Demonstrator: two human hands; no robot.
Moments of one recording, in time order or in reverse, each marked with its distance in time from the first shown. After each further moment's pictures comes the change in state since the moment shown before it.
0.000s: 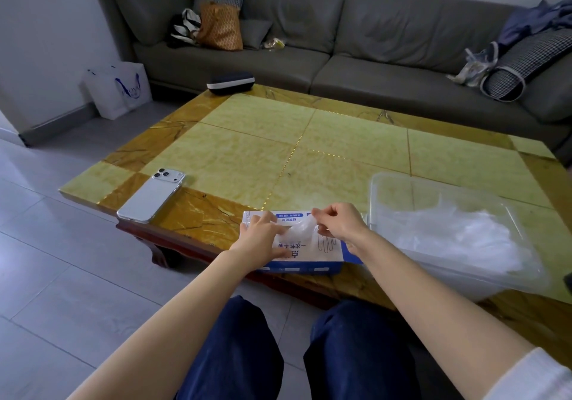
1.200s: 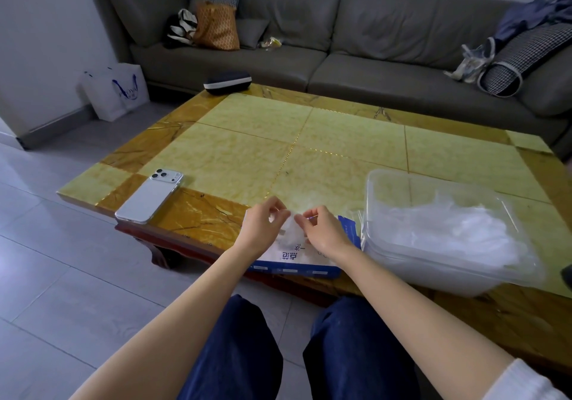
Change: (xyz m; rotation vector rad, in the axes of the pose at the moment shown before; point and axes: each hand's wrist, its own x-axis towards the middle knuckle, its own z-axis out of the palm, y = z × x) left_hand 0.009 0.012 -0.003 -0.585 0.417 -0.005; right_hand -0.011 0.012 0.027 -0.200 -0.033 -0.156
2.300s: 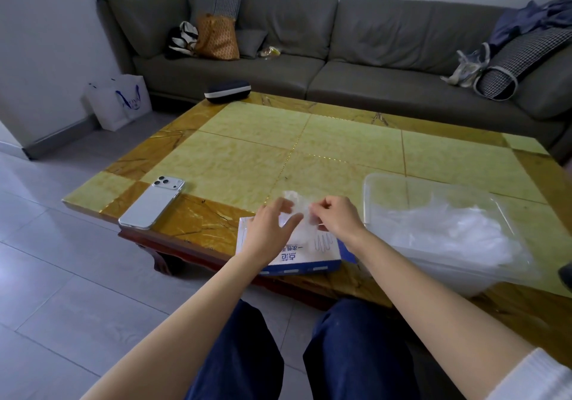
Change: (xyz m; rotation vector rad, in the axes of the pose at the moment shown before) left_hand -0.010 0.017 0.005 0.099 0.009 0.037; right_hand 0.000 -0.017 -0.035 0.107 0.093 -0.019
